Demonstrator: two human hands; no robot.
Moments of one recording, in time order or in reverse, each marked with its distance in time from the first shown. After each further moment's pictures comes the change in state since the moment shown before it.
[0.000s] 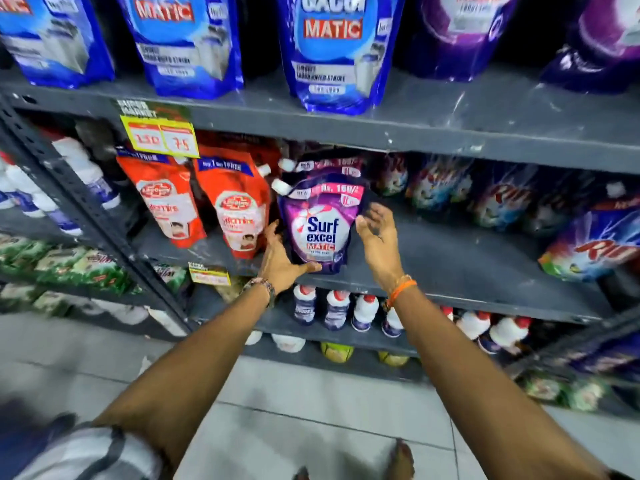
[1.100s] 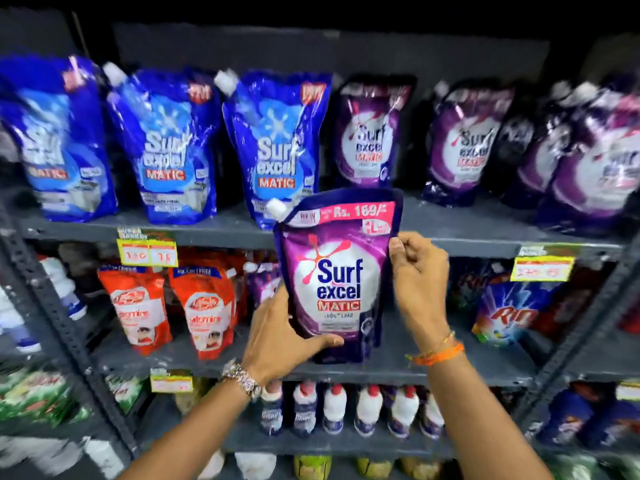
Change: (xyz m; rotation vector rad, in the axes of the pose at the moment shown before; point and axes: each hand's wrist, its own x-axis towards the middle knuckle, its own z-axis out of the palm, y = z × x) left_hand -0.116 0.189 -0.034 0.074 0.022 0.477; right_hand -0.074 -0.185 -0.096 -0.176 0.330 -0.514
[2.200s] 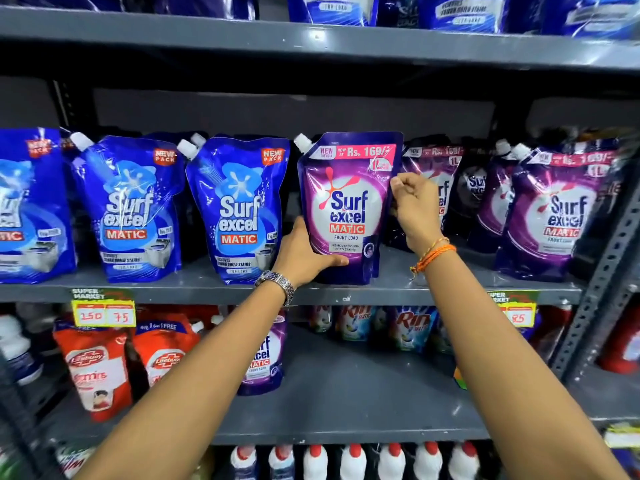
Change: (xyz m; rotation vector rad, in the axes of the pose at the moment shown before) left_hand 0.192 0.097 0.030 -0.049 -0.023 -0.010; right_hand 0.209 -0.021 -0.034 0.030 0.007 -0.008
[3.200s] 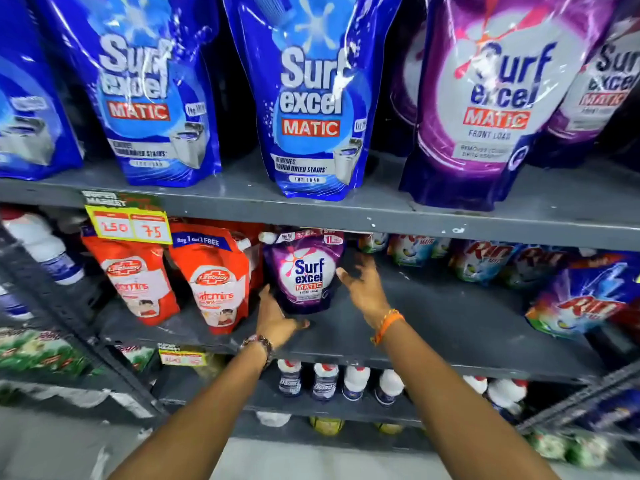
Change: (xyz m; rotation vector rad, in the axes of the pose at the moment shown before) left_hand -0.120 -0.333 0.030 -0.083 -0.014 -0.540; right_hand -0.214 0.218 0.183 0.005 -0.384 0.563
